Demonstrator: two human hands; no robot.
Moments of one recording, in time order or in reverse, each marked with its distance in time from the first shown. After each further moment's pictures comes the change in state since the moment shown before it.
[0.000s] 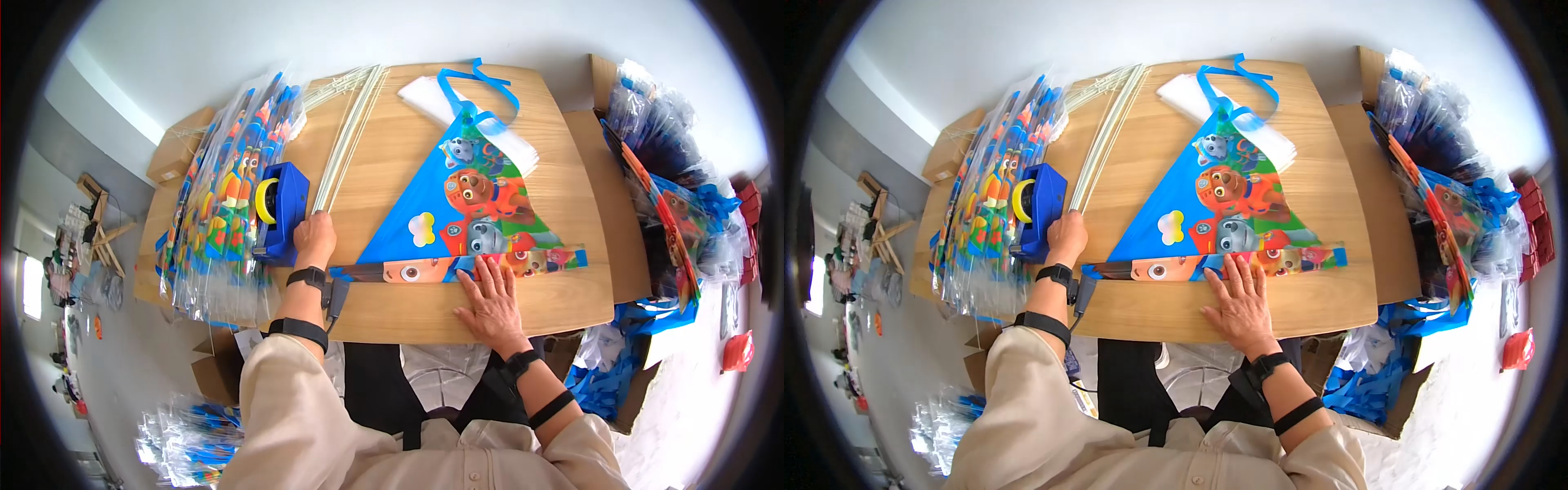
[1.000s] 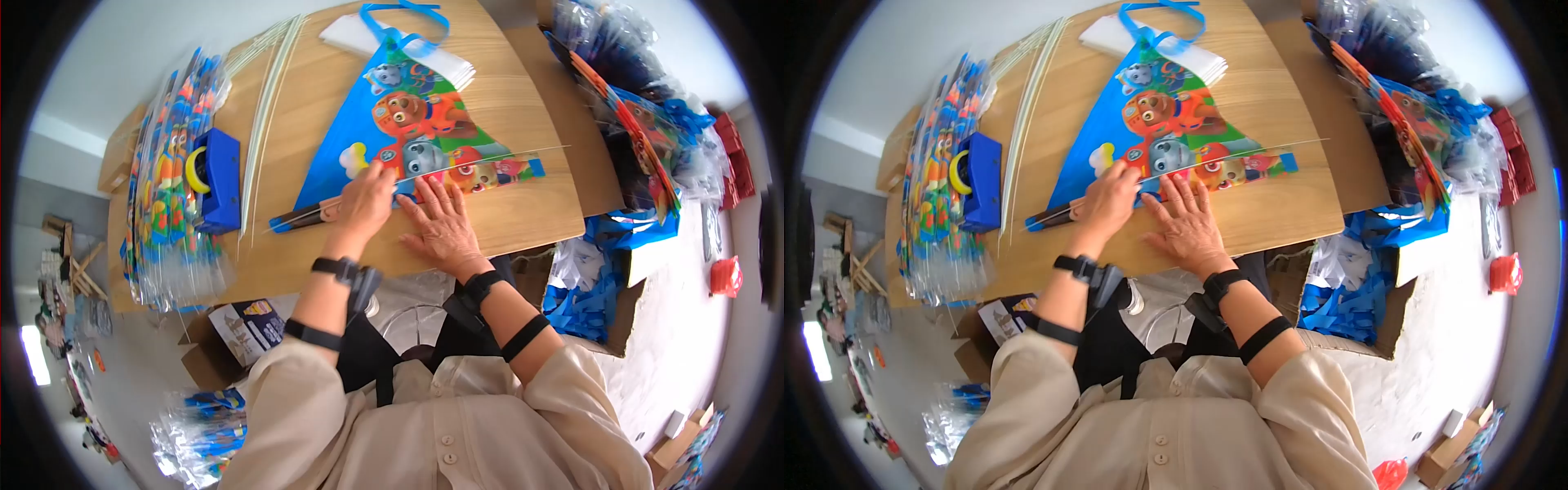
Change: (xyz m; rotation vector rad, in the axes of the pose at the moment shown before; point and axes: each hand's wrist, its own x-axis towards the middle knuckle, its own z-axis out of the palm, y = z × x) left_hand -0.101 0.161 0.016 -0.440 0.174 0.755; right_hand -0.002 0.005 0.012 -0.049 0.077 -0.022
